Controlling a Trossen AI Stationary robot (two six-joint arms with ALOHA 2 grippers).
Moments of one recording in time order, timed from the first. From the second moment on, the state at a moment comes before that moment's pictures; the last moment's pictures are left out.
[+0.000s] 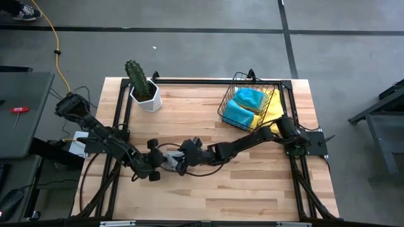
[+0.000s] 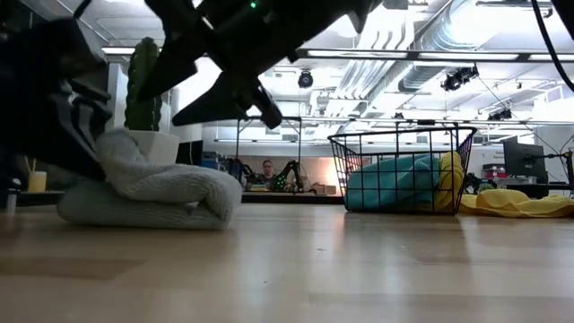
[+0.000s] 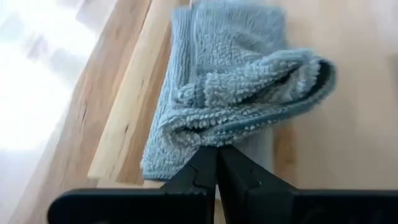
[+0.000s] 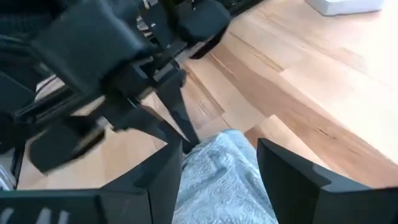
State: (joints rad) left arm -0.57 1.34 0.41 -0.05 -0.62 -0.59; right arm 0.27 2.17 1.56 0.08 0.43 0.66
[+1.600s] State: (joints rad) left arm -0.73 1.60 0.55 0.17 -0.84 -0.11; right arm 0.40 2.04 1.56 -0.25 0.73 0.55
